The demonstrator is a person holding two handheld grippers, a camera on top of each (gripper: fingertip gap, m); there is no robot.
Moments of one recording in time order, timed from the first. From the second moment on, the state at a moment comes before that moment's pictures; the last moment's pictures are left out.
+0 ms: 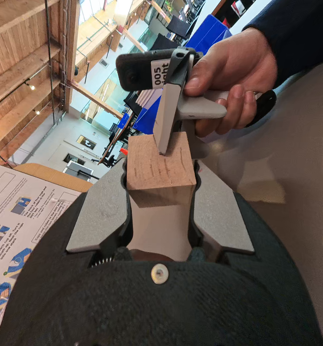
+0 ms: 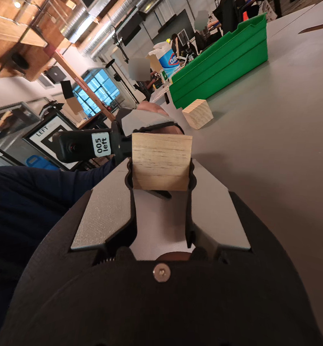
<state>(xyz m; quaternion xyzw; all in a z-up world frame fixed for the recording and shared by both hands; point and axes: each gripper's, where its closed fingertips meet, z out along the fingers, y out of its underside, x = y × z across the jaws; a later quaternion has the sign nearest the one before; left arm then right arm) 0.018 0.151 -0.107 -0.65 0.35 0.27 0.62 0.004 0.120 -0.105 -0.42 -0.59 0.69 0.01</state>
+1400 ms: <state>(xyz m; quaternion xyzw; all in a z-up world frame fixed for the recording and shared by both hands) -0.058 0.160 -0.160 -0.79 0.23 0.27 0.51 0.108 0.396 -0.054 -0.68 -0.55 0.22 0.43</state>
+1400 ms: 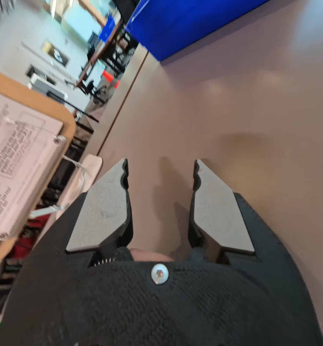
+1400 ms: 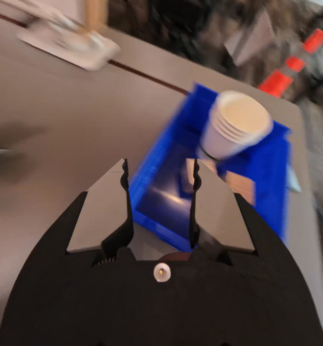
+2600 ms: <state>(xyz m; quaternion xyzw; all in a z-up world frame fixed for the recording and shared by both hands) -0.200 -0.030 -0.142 -0.87 -0.27 0.23 0.35 -0.083 0.187 -0.140 -0.46 -0.66 0.36 0.47</state>
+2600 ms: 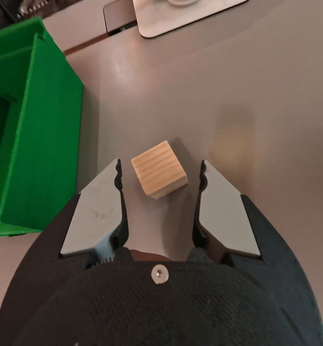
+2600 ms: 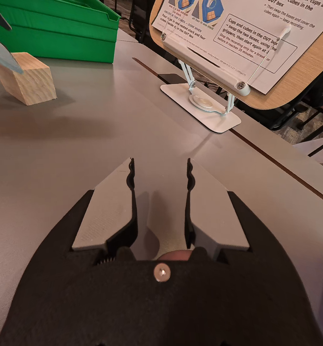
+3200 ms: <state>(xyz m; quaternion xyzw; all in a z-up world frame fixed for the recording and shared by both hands) -0.197 -0.011 -0.174 -0.90 -0.20 0.24 0.30 -0.074 0.152 -0.139 -0.48 -0.65 0.52 0.28</state>
